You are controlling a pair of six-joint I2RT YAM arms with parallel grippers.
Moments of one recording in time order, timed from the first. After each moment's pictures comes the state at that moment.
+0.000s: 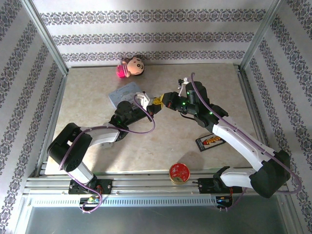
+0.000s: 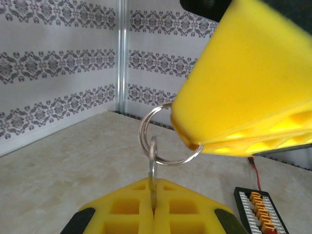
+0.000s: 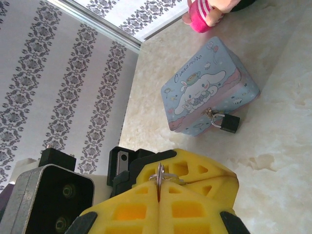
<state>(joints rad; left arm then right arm) -0.60 1.61 0.74 0.95 0.47 -0.10 0.58 1.26 1.09 -0.24 -0.28 0.89</state>
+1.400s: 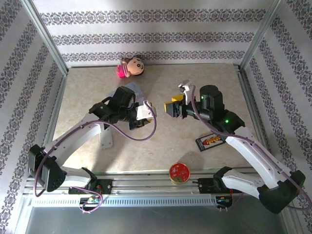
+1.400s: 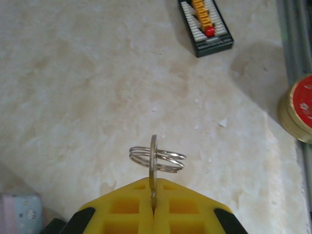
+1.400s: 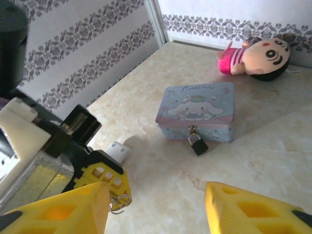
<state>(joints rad) -0.59 1.36 1.21 -0.70 0.53 0.71 0.57 1.07 1.08 -0.39 -0.38 0.20</state>
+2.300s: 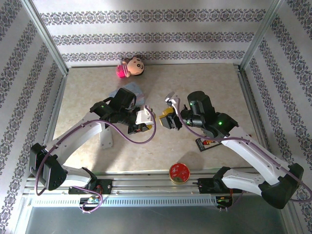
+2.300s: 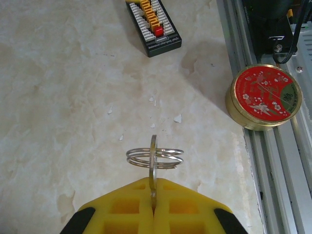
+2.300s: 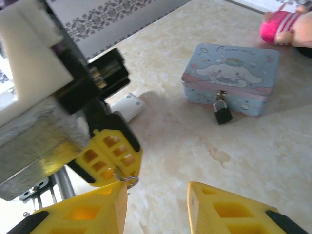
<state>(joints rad) -0.59 1.37 1.21 -0.80 0.67 0.78 0.70 1.10 1.08 -0.51 -0.38 0.03</state>
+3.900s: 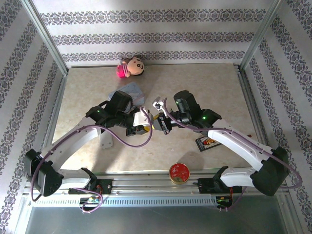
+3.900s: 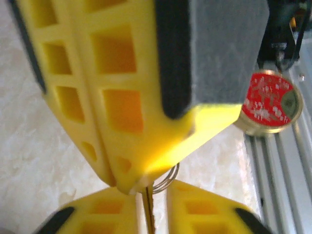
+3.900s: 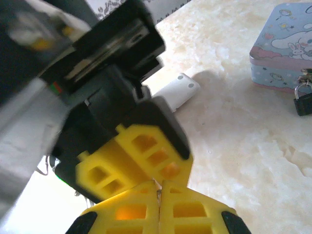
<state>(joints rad) -0.59 1.28 1.12 -0.72 0.67 0.73 0.71 1.26 1.06 -0.41 -0.60 0.10</state>
